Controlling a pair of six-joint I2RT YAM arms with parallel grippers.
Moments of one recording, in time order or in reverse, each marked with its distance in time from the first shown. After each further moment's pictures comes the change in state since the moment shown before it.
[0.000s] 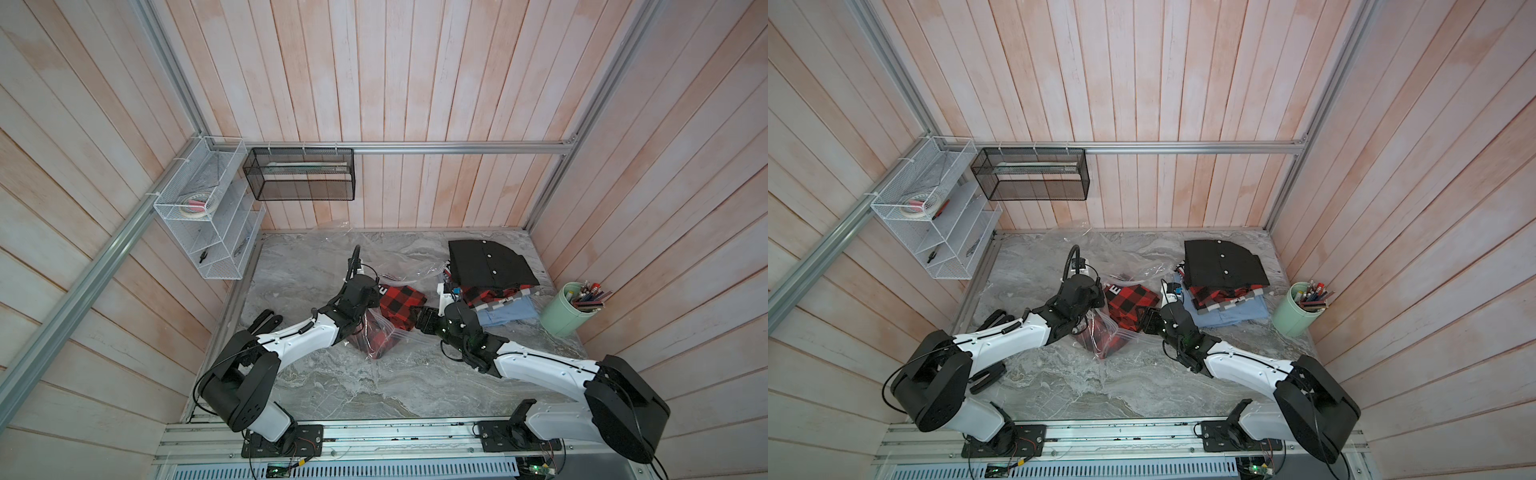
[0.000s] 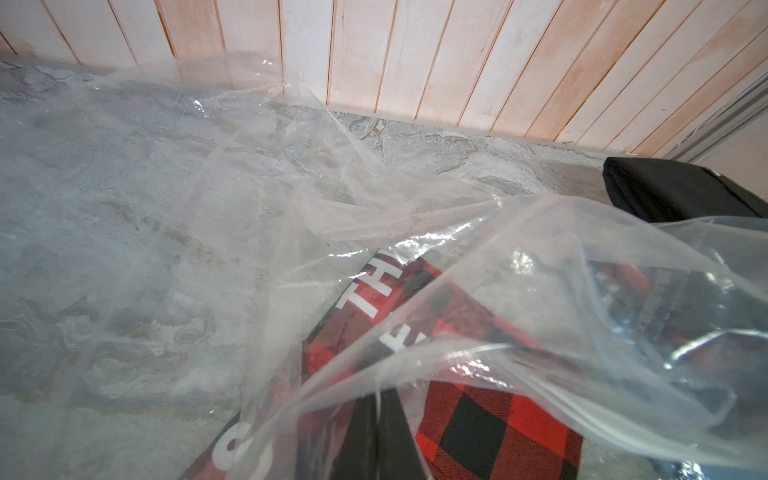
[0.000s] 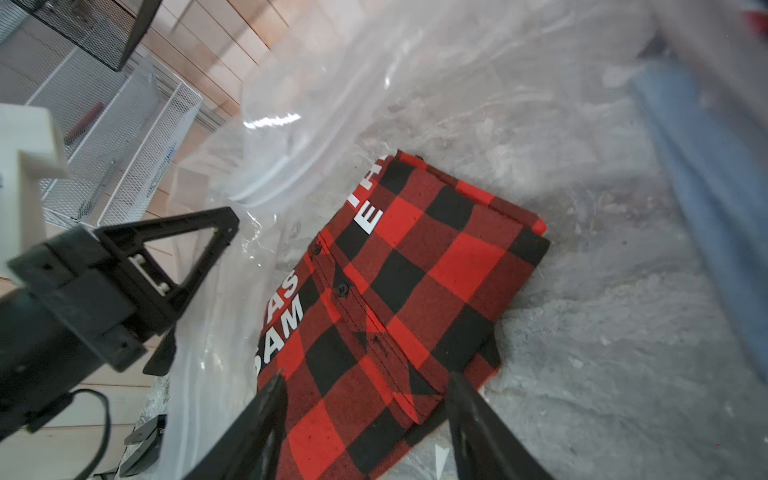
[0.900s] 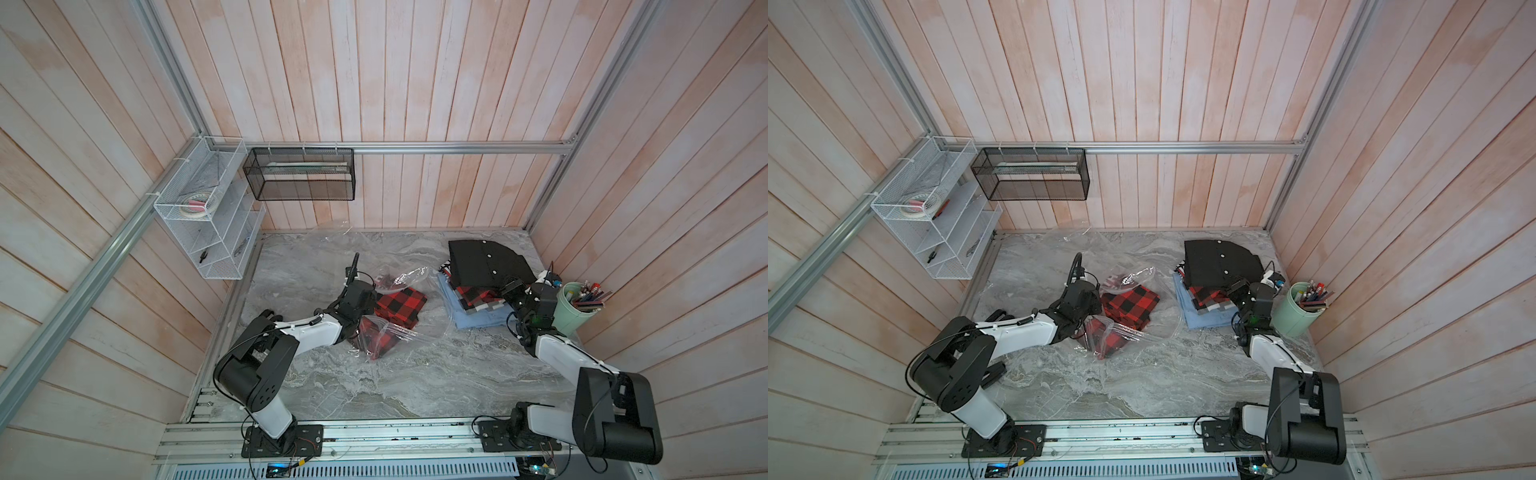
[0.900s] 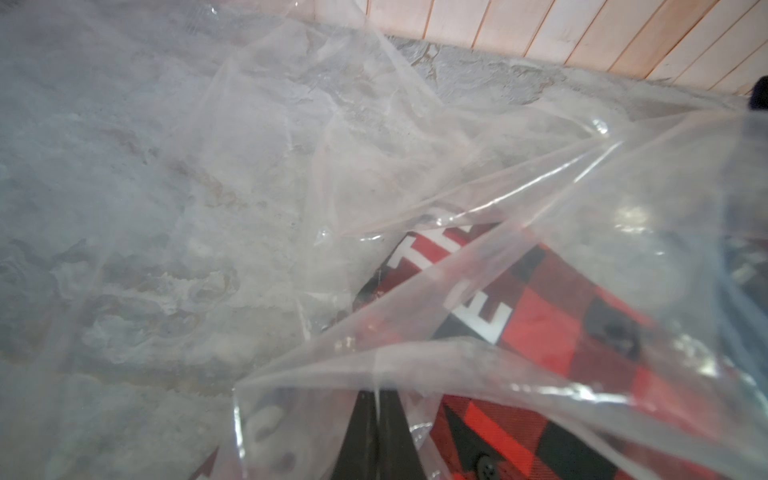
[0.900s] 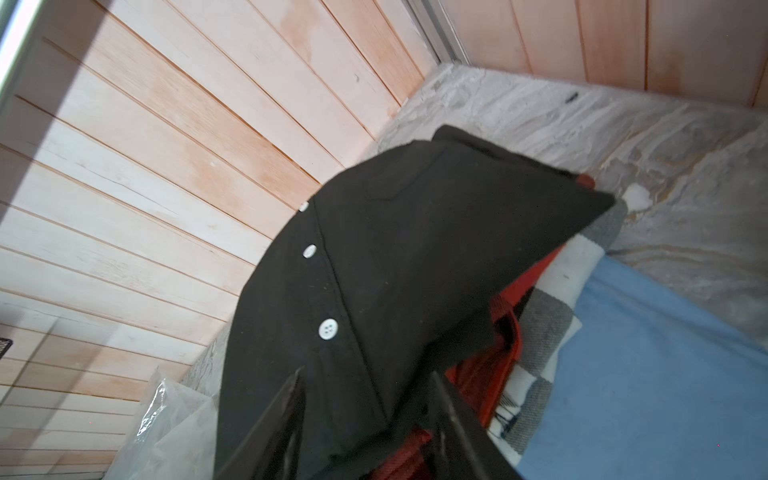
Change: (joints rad) left arm 0.037 0.119 -0.037 0.046 0.011 -0.008; right arm -0.859 -0.084 -0.046 0.106 -0.114 -0.029
